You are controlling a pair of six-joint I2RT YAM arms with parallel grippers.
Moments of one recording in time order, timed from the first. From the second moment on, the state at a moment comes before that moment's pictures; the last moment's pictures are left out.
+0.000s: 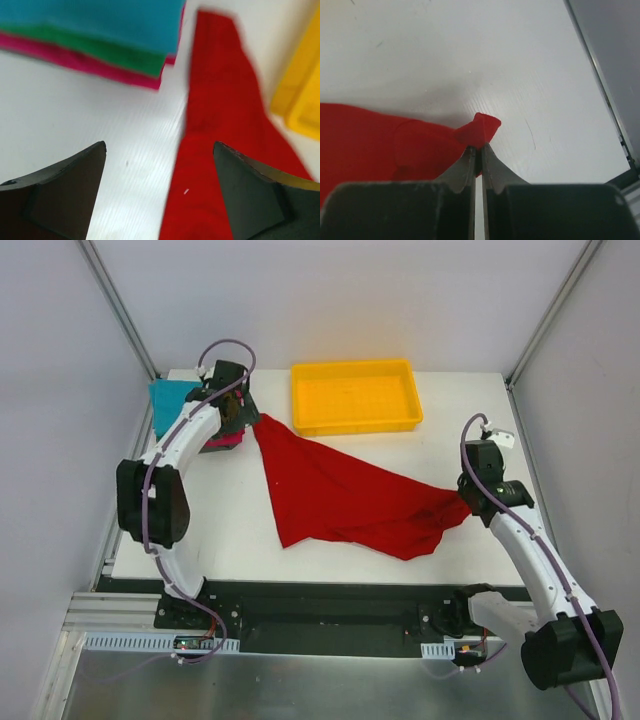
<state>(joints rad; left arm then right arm) -0.20 1.80 1.61 -0.69 -0.30 -0.58 0.22 1.01 0.89 -0.72 0.54 0.35</state>
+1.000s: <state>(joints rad) -0.62 1.13 0.45 -0.27 0.20 -0.90 0.21 0.92 0.64 -0.59 0.38 0.40</state>
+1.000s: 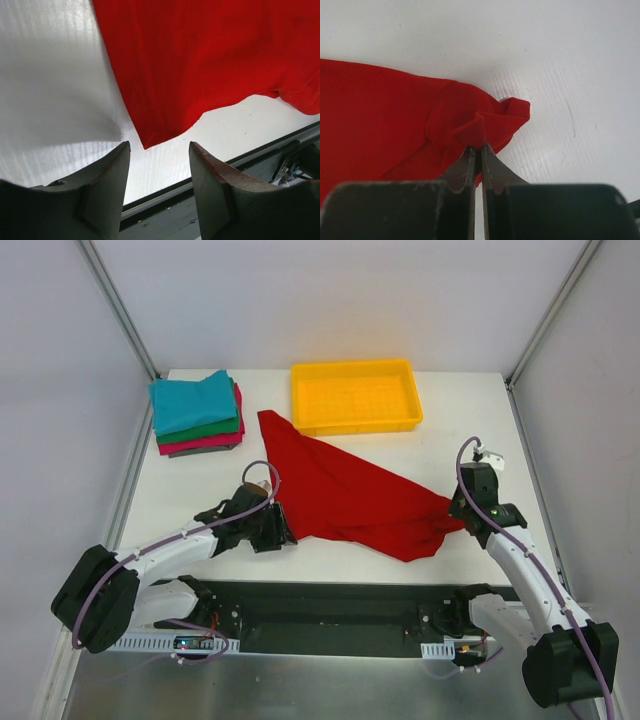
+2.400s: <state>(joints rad) -0.58 0.86 1.17 -0.51 -0.30 -0.71 0.21 0.83 1.24 -0.72 0.31 0.33</state>
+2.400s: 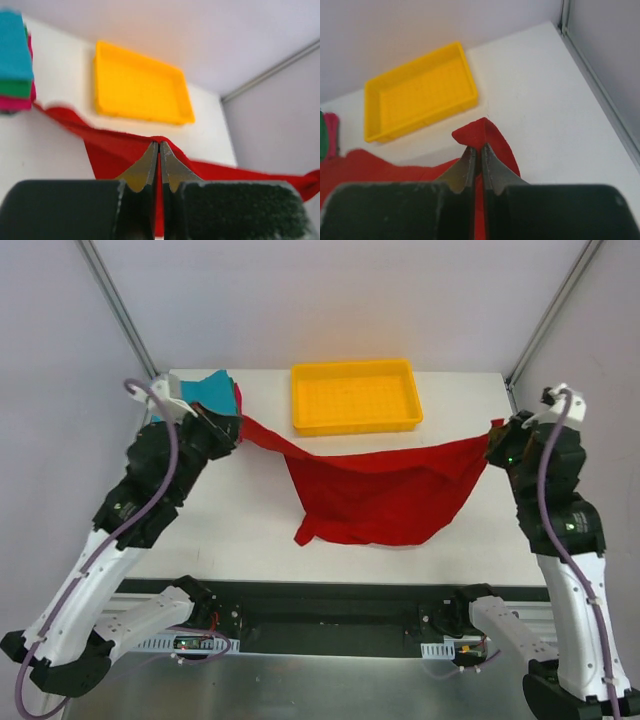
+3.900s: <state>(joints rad) -0.21 1.76 1.51 -0.49 -0.22 -0.58 0.20 1.48 1.33 -0.60 0.41 0.27</state>
